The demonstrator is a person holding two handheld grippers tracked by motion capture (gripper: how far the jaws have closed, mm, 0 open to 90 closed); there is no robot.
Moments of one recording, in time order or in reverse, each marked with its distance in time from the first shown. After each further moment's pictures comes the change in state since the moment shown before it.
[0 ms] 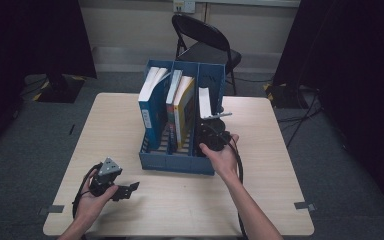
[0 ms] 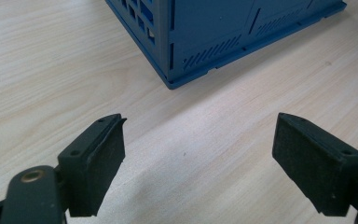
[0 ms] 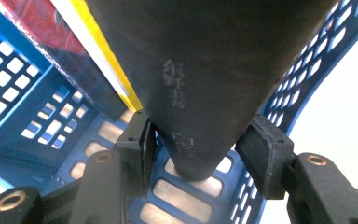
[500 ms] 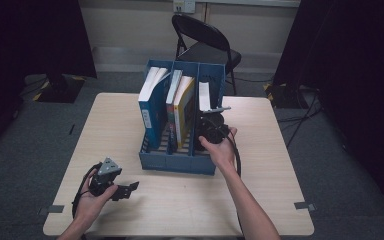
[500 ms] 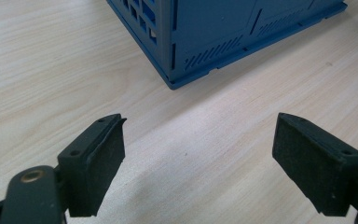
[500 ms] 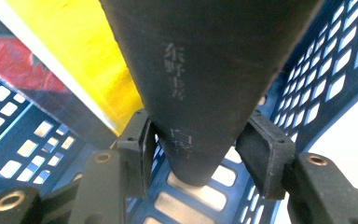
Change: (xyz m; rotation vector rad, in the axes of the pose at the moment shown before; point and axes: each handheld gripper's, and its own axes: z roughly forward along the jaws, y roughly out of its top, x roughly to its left) left arm 0.002 0.000 0.000 0.001 0.003 0.000; right arm -0.011 0.016 0.018 -0.043 0.013 -0.008
